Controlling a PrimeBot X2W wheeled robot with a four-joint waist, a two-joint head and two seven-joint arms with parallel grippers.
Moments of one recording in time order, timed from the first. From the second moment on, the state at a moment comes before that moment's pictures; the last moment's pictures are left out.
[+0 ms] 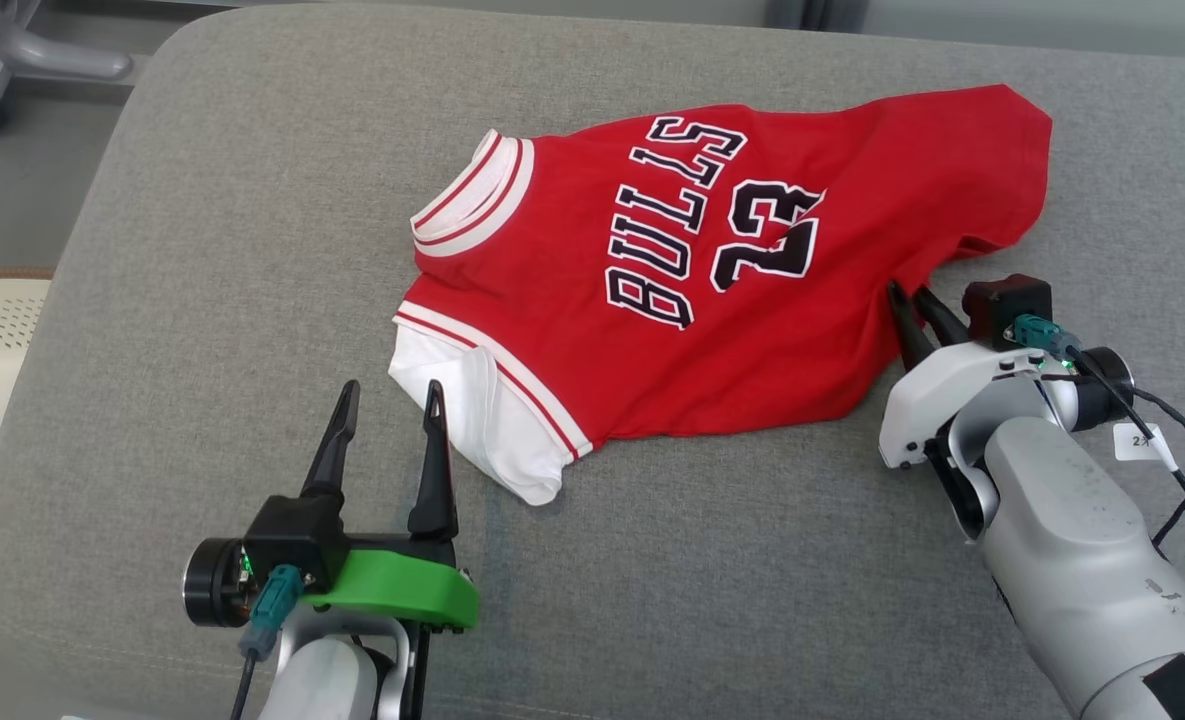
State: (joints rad) left arm -0.16 0.05 -0.29 0.18 -0.26 0.10 -0.26; right arm -0.68 -0.15 0.20 0.97 0.19 0.13 -0.25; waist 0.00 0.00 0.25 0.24
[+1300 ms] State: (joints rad) left arm -0.18 0.05 -0.31 0.17 -0.30 0.12 -0.26; right arm -0.75 -0.06 0.41 0.88 0.29 0.13 -0.24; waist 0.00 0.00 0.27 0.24
